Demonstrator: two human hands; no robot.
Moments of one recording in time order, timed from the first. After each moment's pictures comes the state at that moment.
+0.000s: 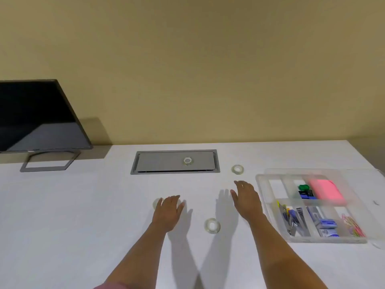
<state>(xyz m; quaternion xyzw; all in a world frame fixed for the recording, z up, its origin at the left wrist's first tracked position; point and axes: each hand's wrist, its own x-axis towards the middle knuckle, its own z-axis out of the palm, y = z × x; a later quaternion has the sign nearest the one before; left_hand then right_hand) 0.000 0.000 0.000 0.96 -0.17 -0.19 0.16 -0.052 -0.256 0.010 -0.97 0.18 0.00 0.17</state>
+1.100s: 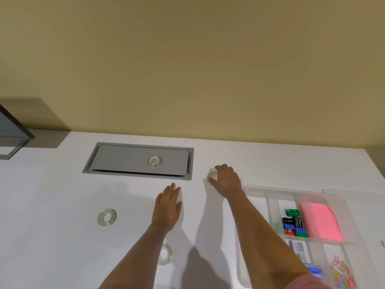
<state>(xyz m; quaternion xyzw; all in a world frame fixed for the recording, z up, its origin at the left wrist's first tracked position) 0.056 -0.163 -0.078 0.97 -0.13 -0.12 0.16 0.091 -0.381 -0.028 -0.98 0.10 0.12 0.16</state>
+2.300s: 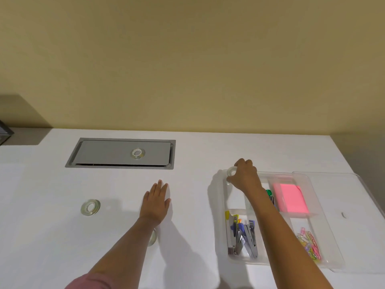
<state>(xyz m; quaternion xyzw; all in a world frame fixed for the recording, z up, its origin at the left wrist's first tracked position) 0.029 -0.178 -0.079 0.97 -0.14 -0.18 0.09 0.009 -0.450 0.032 -0.93 0.26 0.09 0.23</state>
